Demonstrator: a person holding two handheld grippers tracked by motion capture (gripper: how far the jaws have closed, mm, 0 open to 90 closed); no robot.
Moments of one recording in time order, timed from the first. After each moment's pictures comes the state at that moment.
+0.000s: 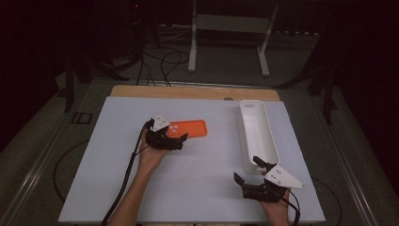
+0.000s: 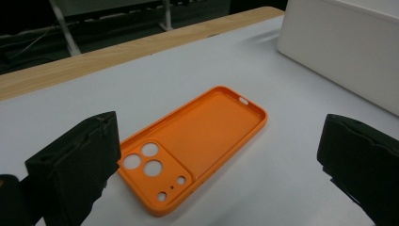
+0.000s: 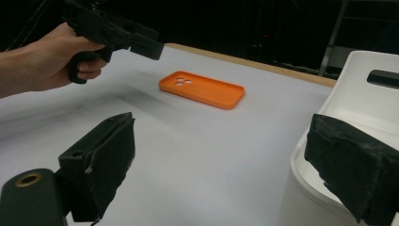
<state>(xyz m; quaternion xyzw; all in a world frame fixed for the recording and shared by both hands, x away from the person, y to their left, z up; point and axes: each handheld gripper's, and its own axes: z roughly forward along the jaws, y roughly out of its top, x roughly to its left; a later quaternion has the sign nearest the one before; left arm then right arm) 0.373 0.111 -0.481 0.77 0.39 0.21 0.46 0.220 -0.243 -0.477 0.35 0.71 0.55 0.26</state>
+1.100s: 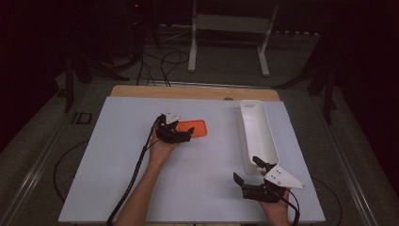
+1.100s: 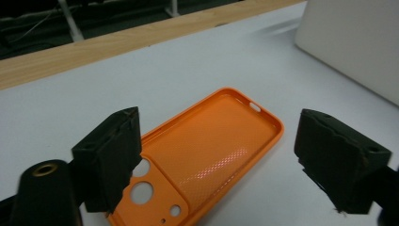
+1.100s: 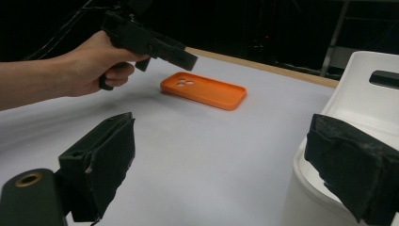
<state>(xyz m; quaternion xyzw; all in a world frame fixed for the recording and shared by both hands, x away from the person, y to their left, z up) 0.402 0.082 -0.493 0.77 0.42 0.21 0.43 0.220 -0.242 -0.477 0.35 0.71 0.55 0.25</state>
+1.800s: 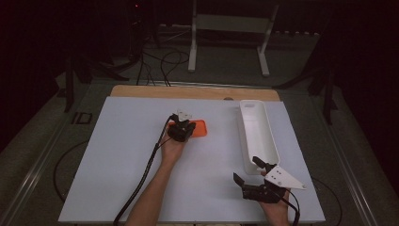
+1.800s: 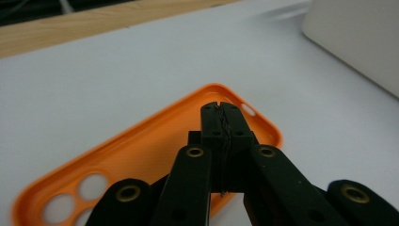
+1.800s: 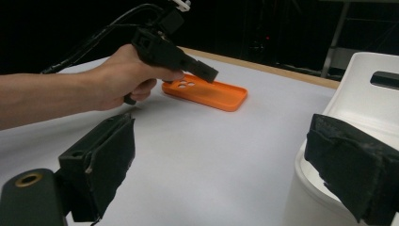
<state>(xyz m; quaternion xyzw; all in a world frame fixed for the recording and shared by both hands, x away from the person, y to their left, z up) 0.420 0.048 -0.511 0.78 0.43 0.18 0.42 0.219 -0.242 -0.476 0.35 0.71 0.55 0.25</state>
